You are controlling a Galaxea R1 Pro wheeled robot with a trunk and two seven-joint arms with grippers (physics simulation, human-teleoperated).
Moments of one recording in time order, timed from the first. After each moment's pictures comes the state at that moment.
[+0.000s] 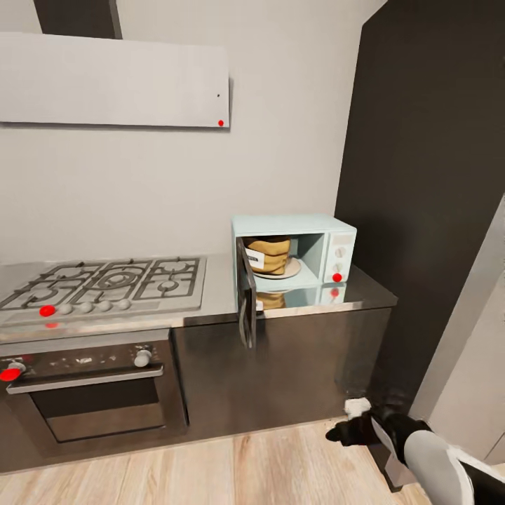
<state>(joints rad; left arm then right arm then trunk) 0.00 0.05 0.04 -0.24 0.51 -0.08 0.14 -0.77 -0.12 -0.45 -0.11 0.62 0.37 0.46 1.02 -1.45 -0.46</state>
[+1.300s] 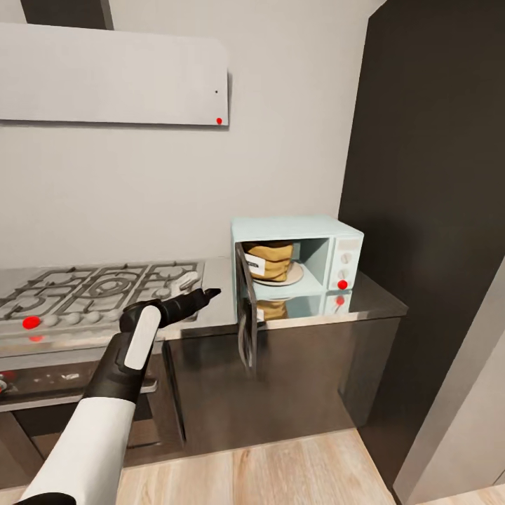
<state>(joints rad) -0.76 -0.07 0.05 -1.22 0.62 0.82 0.06 -0.31 -0.13 -0.45 0.03 0.63 -0.01 0.20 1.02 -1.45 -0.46</state>
